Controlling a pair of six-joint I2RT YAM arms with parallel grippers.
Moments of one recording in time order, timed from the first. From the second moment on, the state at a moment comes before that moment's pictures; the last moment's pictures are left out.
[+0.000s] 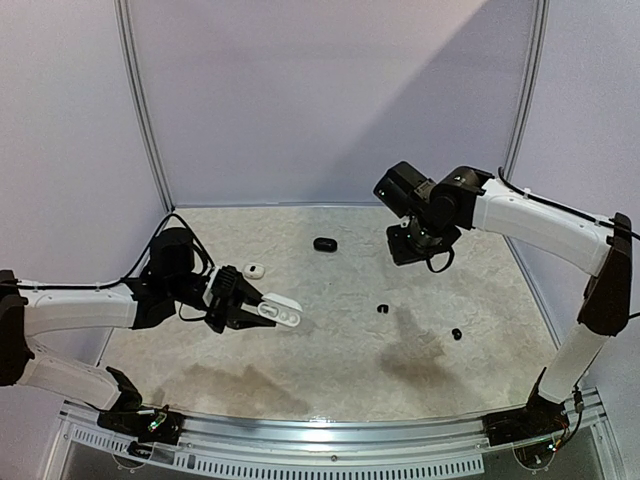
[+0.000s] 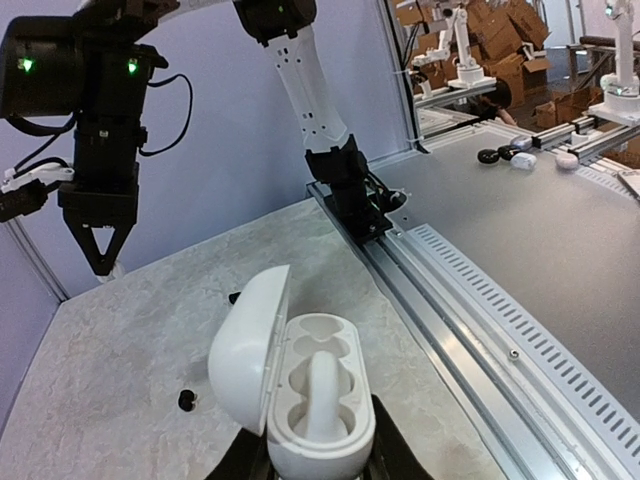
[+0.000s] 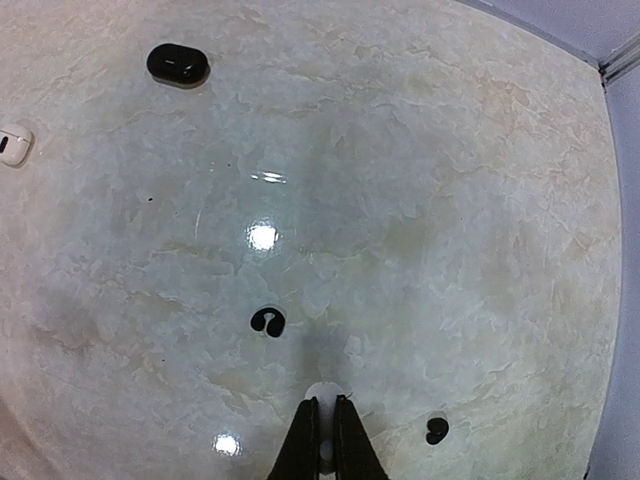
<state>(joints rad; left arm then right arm) -0.64 1.24 0.54 0.44 1.15 0.52 0.86 1.72 1.61 -1.05 0.43 0.59</state>
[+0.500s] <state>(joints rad) -0.69 1.22 0.56 0.29 1.13 0.58 0.86 1.63 1.49 -1.10 0.43 0.73</state>
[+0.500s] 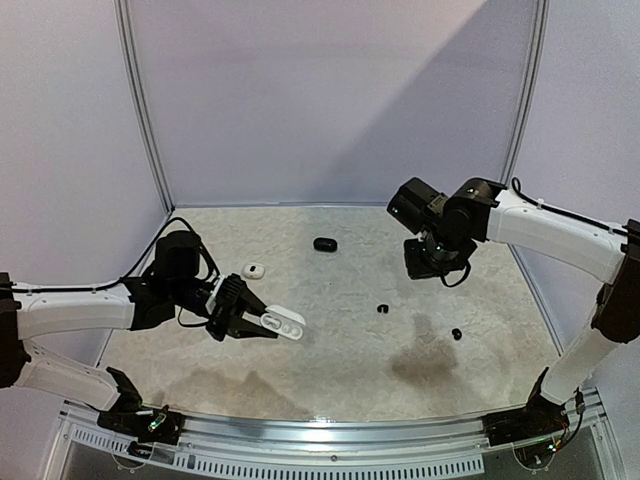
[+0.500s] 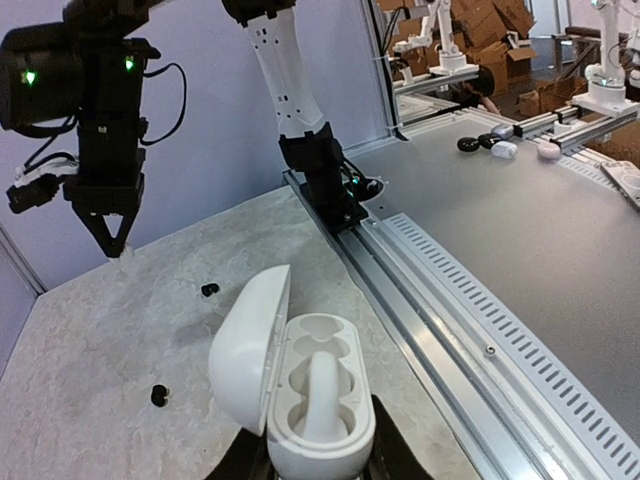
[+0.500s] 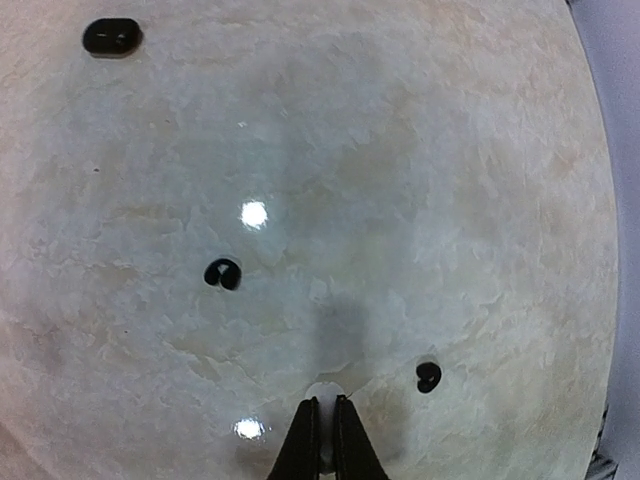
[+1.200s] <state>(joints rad) -0.78 1.06 0.46 0.28 1.07 0.59 0.94 2.00 1.33 -1.33 0.19 1.11</state>
